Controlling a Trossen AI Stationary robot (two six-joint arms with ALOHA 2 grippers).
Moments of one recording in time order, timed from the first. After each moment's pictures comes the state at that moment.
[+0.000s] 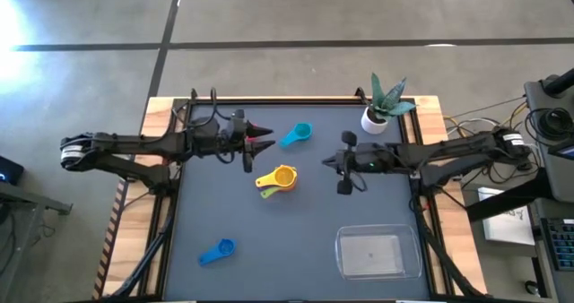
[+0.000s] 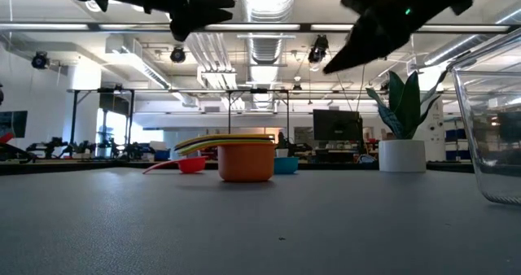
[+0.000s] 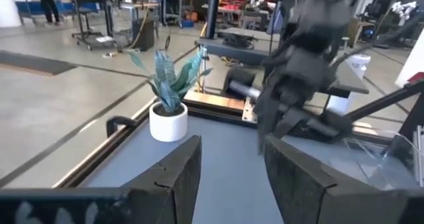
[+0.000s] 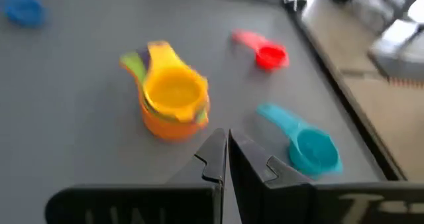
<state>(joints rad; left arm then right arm) 0.16 1.10 0.73 0.29 -0.06 -0.10 -0.01 1.20 0.72 -0.07 0.21 -0.12</state>
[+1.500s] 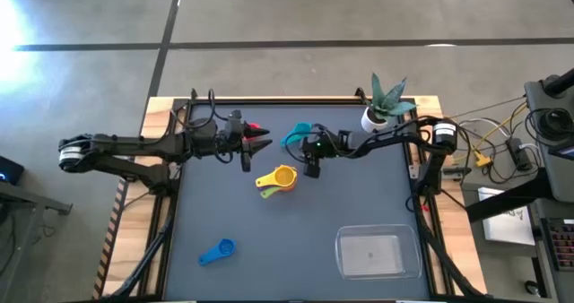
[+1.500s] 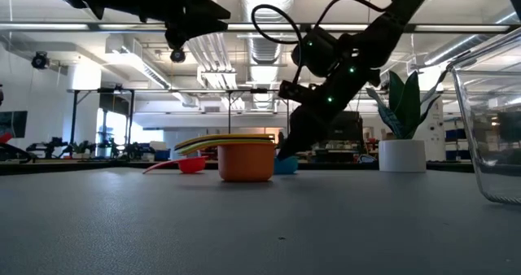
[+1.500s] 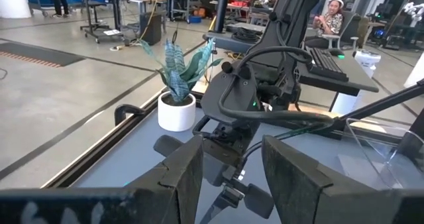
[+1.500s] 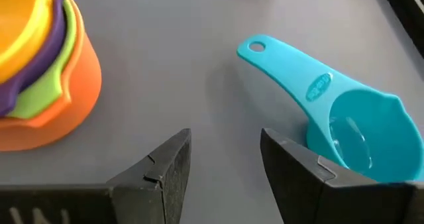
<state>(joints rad) 0.17 1.09 0.67 0.31 -0.07 -0.13 -0.26 1.81 0.94 0.11 0.05 -0.17</state>
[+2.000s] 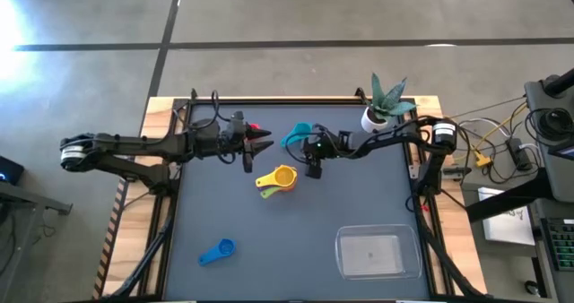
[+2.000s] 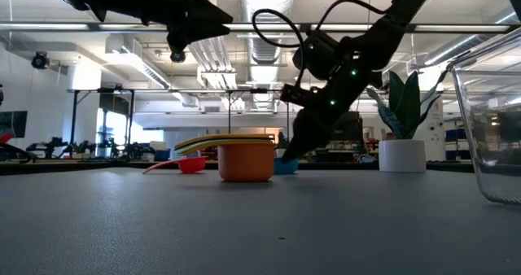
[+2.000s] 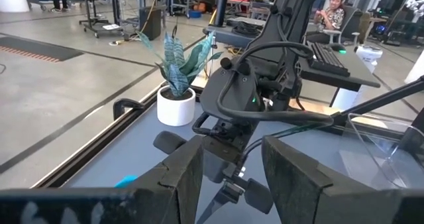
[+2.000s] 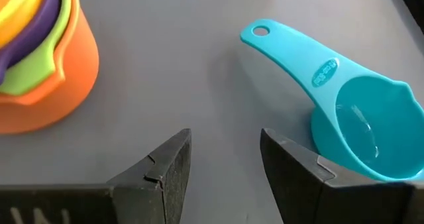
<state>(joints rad) 0.17 1.11 0.67 0.32 -0.07 -0.13 -0.27 1.81 0.93 0.11 0.04 -0.19</state>
